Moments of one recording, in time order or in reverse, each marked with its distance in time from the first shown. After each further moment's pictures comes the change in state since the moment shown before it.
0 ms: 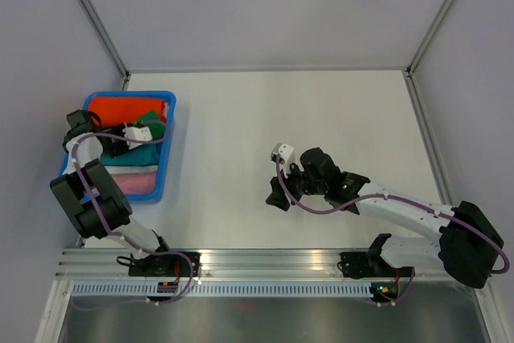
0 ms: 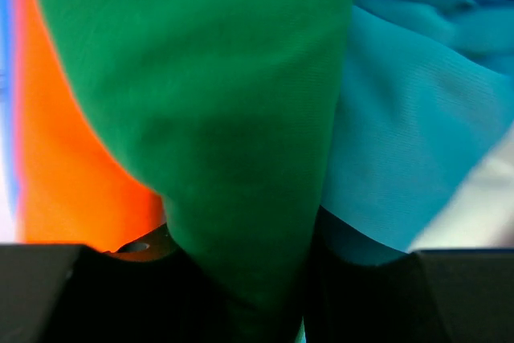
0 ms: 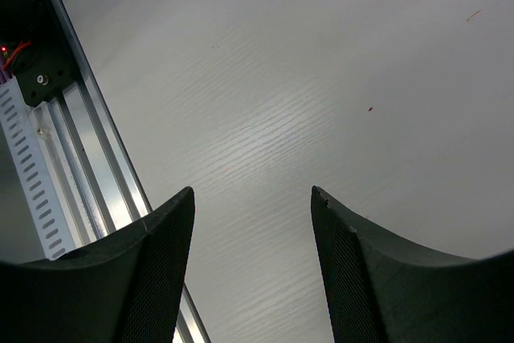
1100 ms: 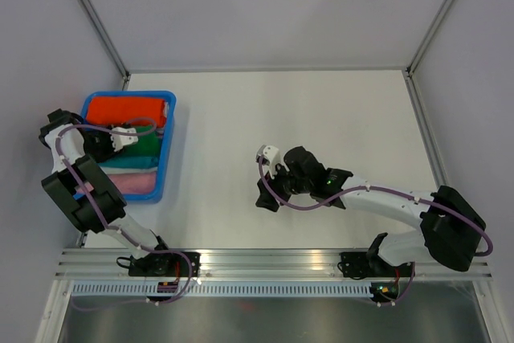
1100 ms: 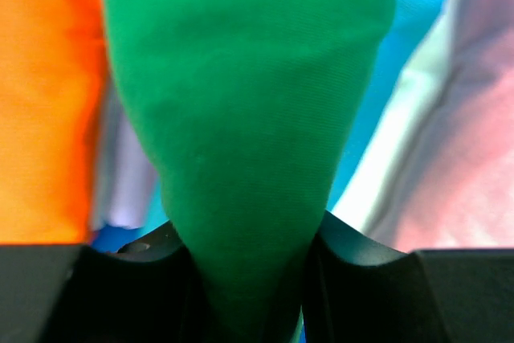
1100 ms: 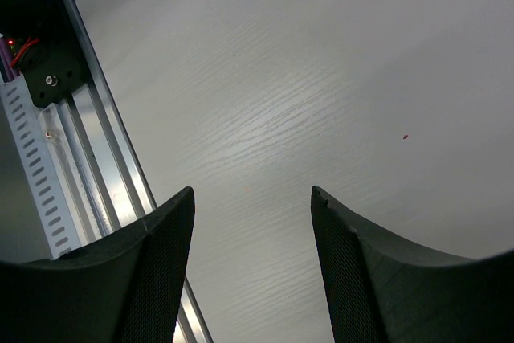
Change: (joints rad) left arm 0.113 0.089 0.238 -0.466 0.002 0.212; right arm 0.062 0.154 0.103 0.006 0.001 0.010
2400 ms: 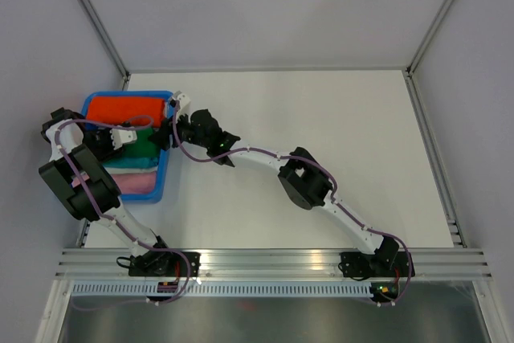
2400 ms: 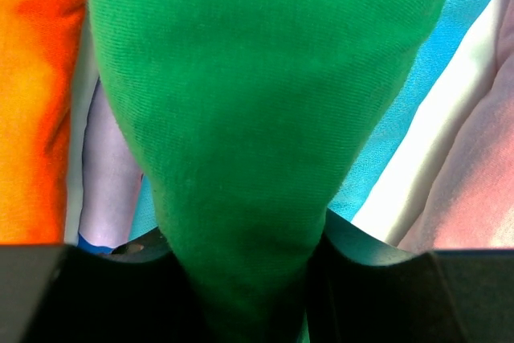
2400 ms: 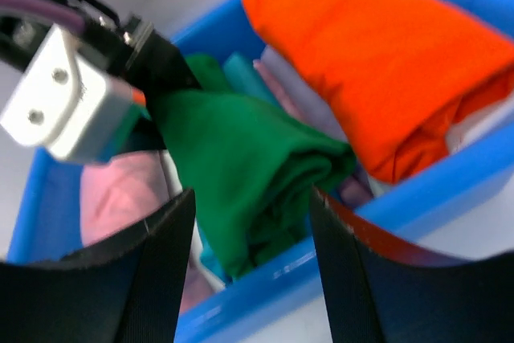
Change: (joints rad) left arm -0.007 0.135 0.066 -0.010 -0.042 0.003; right arm 0.079 1.265 1.461 0.418 0.112 0.253
